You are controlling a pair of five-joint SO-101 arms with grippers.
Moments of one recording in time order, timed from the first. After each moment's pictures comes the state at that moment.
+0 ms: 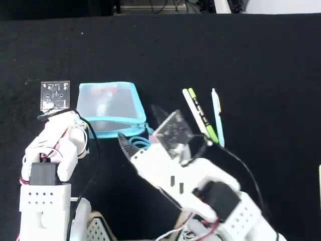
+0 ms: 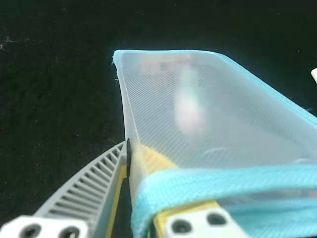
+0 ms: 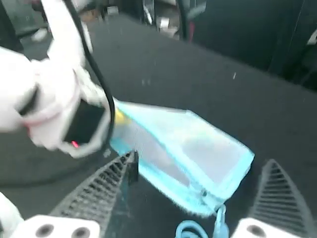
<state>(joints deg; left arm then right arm) -5.6 -69.5 58.6 58.5 0.0 -45.7 -75.6 55.8 48.9 -1.8</state>
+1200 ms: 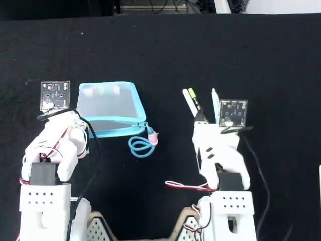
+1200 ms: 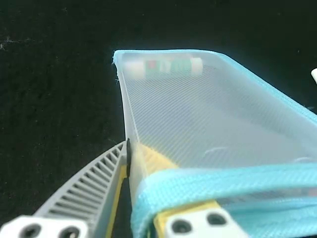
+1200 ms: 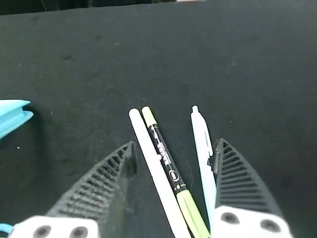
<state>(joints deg) -5.6 -69.5 58.6 58.5 0.0 0.9 -75.5 88.1 24.1 -0.4</state>
